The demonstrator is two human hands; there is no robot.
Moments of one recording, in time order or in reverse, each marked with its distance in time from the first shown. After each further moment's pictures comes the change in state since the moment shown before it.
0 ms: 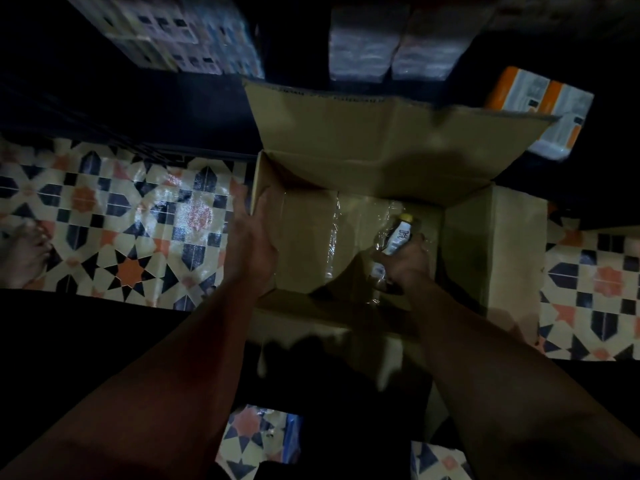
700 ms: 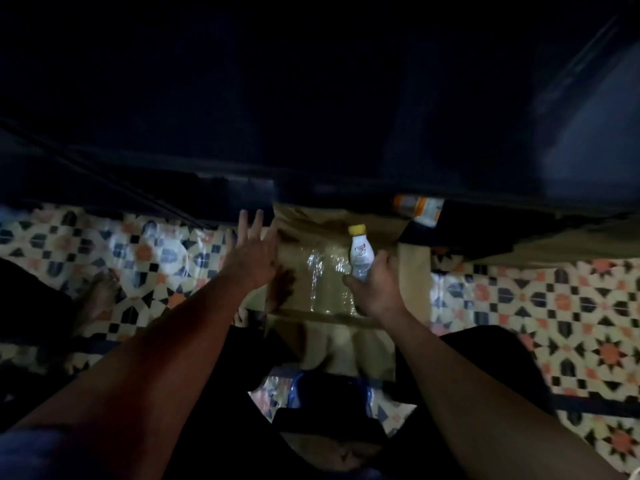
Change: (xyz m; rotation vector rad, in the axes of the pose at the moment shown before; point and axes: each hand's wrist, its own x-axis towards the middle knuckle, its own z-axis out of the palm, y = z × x) left_hand -0.011 0.124 -0.253 0.426 -0.517 0.116; right_hand -0.282 -0.136 -0.189 -0.118 0.019 -0.368
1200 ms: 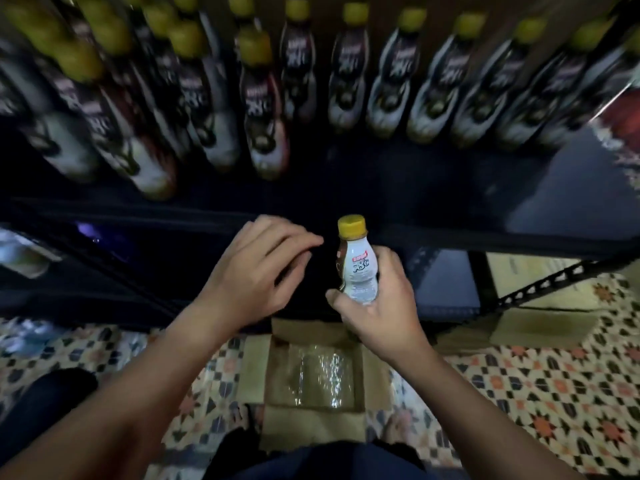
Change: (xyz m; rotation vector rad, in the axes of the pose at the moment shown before) left_hand -0.268 0.090 -0.407 -0.177 1.149 0.905; right_hand -0.227 -0.269 -0.317 0.296 0.244 -0.600
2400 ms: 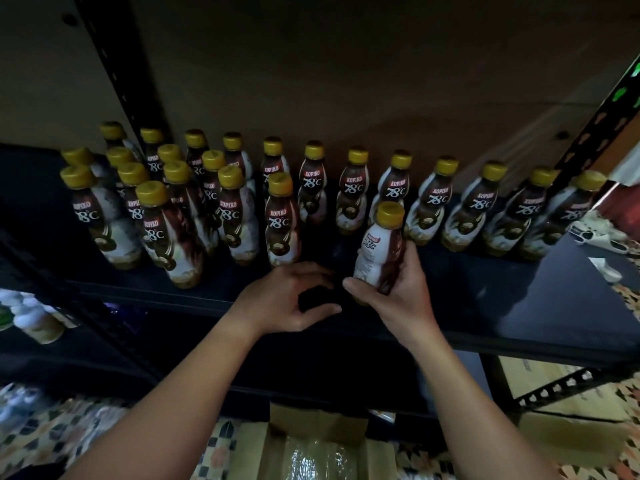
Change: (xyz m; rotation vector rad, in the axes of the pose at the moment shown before) left_hand 0.076 -0.061 0.019 -0.216 -0.247 -0.102; right_hand 0.127 -0.032 -0.036 0.566 -0.007 -0.210
